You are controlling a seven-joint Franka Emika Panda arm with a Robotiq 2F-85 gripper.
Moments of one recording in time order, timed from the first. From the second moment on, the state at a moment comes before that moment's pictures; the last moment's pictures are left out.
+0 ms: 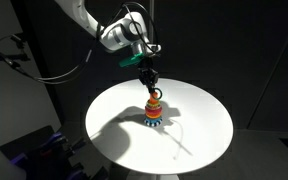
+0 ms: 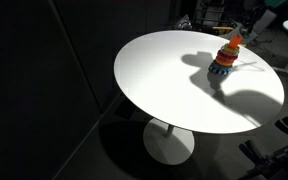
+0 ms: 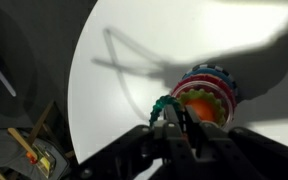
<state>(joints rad) 0.05 0.32 -0.11 -1.93 -0.45 2.18 0.24</state>
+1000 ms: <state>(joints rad) 0.12 0.36 -0.10 -1.86 -0.46 2.07 0.24</state>
